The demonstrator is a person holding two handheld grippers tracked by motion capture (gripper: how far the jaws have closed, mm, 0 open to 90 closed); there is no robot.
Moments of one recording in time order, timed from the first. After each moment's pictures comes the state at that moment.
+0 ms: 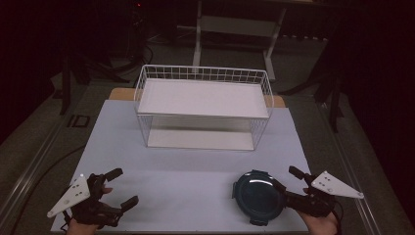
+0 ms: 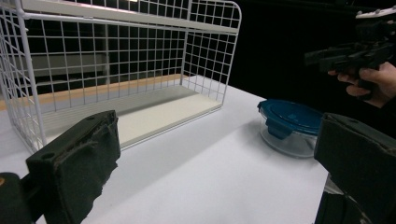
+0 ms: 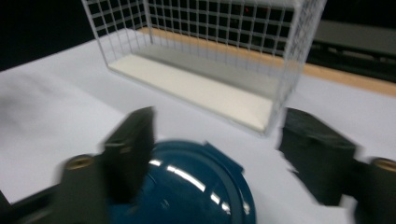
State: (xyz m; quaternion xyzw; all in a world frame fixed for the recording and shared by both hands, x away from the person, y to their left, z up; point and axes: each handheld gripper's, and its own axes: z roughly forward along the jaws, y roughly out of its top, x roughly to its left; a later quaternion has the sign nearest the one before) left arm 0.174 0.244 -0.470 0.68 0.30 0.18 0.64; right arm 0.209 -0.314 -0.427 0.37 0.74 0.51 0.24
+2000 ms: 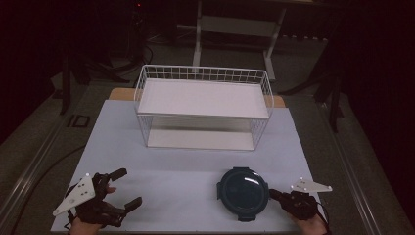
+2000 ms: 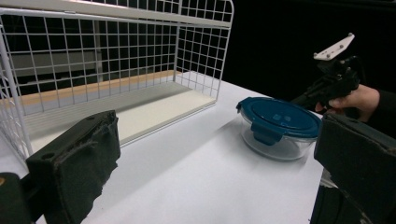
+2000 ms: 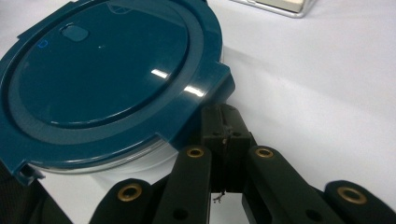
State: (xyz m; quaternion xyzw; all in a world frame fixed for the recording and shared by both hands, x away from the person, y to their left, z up) left arm 0.176 0.236 -0.470 0.69 0.29 0.17 0.64; right arm 0.226 -0.315 -0.496 0.42 0.81 0.40 0.13
